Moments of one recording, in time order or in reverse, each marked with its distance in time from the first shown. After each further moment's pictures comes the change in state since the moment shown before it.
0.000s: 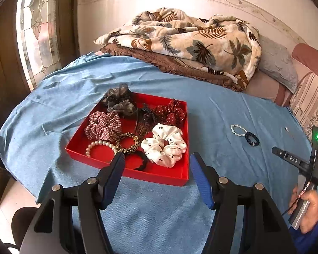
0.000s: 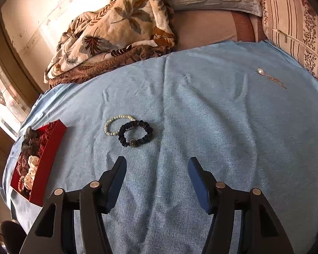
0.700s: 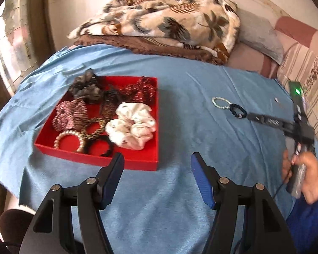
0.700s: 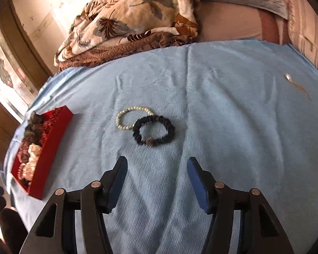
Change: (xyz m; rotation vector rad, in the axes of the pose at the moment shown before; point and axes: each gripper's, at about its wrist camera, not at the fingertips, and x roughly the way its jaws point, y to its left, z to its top) left arm 0.035 -0.052 -0.022 0.139 0.115 -0.084; right arm 0.047 0.018 0.020 -0.103 0.076 0.050
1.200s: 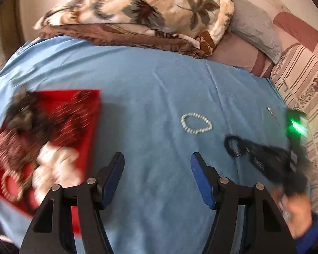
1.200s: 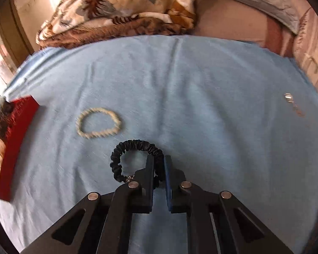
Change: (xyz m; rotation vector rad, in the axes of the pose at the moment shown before) left arm 0.113 -0.078 0.090 -0.006 0.126 -0.131; right arm 0.020 -0.024 0.019 -0.082 0.122 -0.157
